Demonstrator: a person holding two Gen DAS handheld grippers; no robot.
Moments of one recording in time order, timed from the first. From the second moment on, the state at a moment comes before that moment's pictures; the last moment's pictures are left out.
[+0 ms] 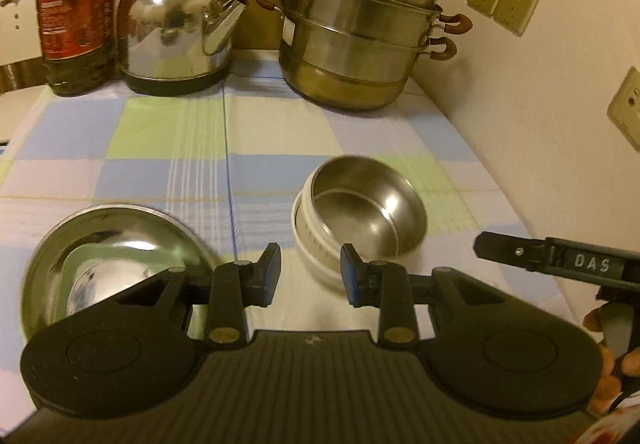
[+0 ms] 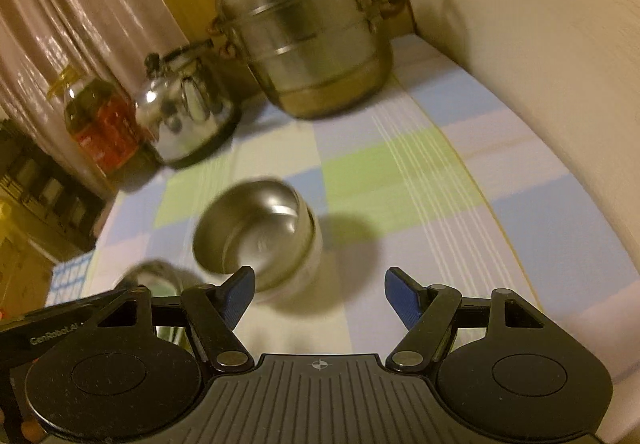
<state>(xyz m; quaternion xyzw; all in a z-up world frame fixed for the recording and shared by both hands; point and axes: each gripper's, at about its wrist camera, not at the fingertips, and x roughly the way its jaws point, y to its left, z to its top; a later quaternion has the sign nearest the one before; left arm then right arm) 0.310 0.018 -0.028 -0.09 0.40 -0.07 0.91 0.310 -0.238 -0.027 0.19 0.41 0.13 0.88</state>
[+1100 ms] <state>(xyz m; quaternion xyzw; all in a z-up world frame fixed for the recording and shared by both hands) 0.389 0.028 -0.066 -0.13 0.45 -0.11 0.88 0.381 -0.207 -0.059 0.18 0.44 0.13 0.87</state>
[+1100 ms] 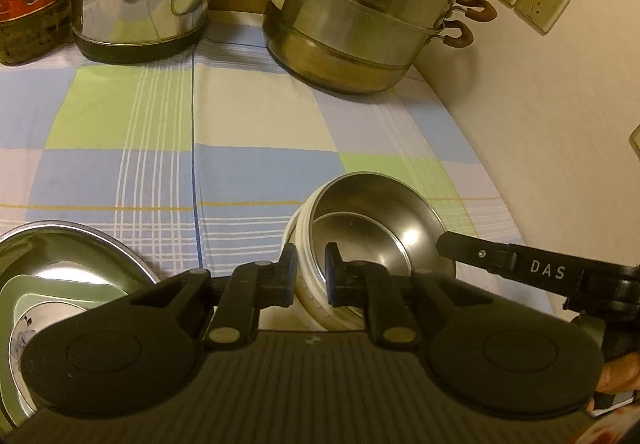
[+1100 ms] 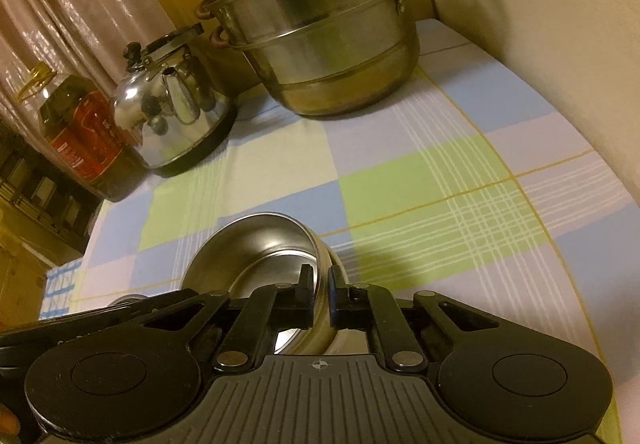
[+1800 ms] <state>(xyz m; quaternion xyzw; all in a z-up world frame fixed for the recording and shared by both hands) 0.406 0.024 -0.083 -0.14 0.48 -0.09 0.86 0.406 -0.192 -0.080 0.16 0.50 0.11 0.85</state>
